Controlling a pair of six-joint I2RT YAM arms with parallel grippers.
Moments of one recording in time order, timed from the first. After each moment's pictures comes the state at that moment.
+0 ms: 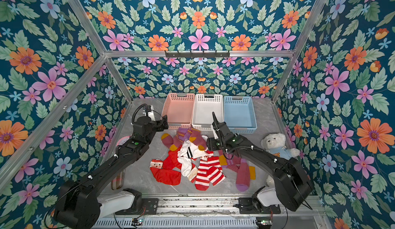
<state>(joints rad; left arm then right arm) -0.38 1.20 0.79 0.10 -0.30 -0.23 0.64 1.44 0.94 -0.38 -0.10 0.42</state>
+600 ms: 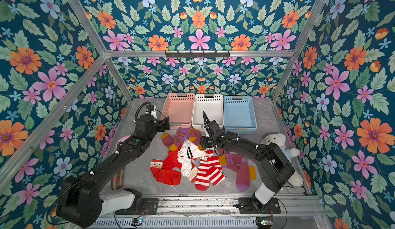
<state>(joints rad) -0.38 1.24 0.81 0.02 -0.25 -0.24 0.67 1.65 1.03 -0.30 -0.13 0.47</state>
